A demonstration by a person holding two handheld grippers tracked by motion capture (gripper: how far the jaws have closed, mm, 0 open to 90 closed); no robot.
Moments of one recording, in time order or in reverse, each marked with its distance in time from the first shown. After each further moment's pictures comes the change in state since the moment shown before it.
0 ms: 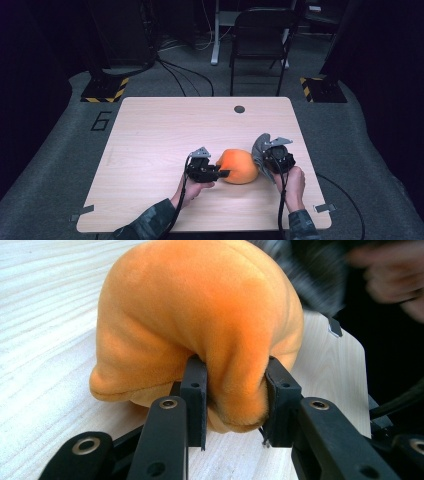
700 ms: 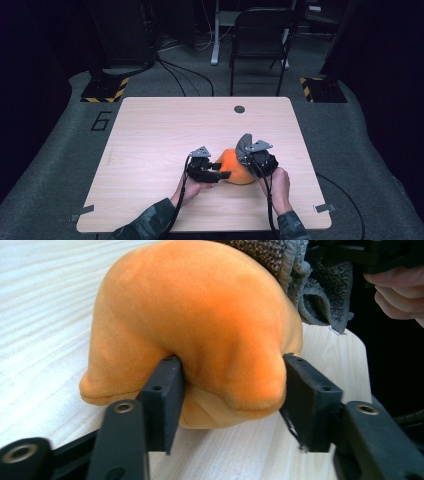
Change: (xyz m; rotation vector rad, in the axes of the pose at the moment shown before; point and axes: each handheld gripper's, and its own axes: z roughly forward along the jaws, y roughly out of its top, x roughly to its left) left arm 0.005 0.000 0.002 0.001 -0.007 0.034; right arm 0.047 0.008 0.005 -0.039 0.041 -0.126
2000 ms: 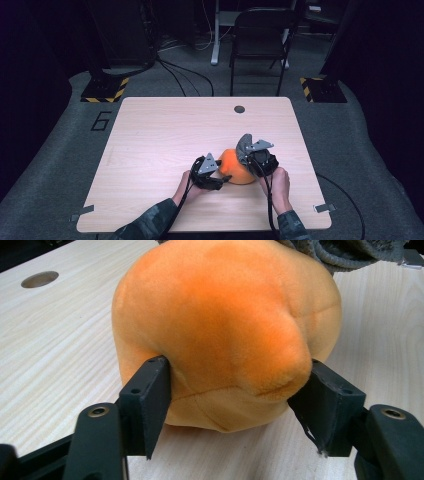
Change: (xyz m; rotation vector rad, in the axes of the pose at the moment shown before) left arm -0.015 -0.012 0.011 -0.001 0.196 0.395; right arm -0.002 0.000 0.003 -0.001 0.012 0.018
